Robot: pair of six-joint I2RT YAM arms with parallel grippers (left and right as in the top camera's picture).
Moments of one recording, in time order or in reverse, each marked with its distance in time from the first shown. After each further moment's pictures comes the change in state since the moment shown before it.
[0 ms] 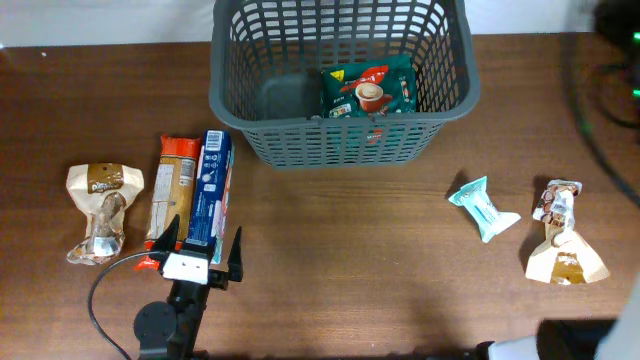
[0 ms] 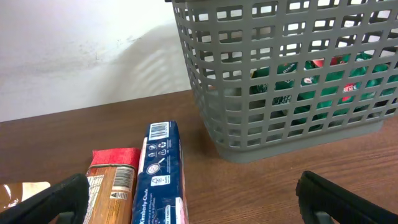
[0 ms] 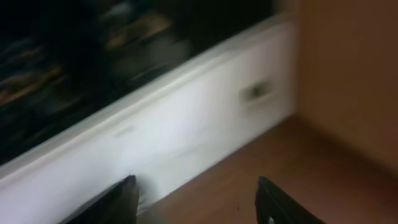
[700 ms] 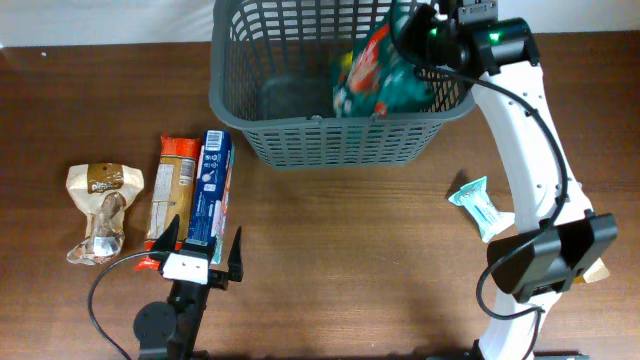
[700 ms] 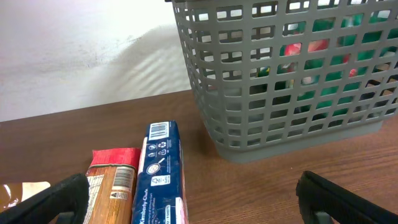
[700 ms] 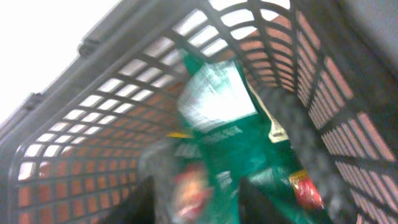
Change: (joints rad) left arm 0.000 0.000 0.000 0.000 0.000 0.000; right arm 0.221 0.407 -0.299 0.234 -0.493 0.331
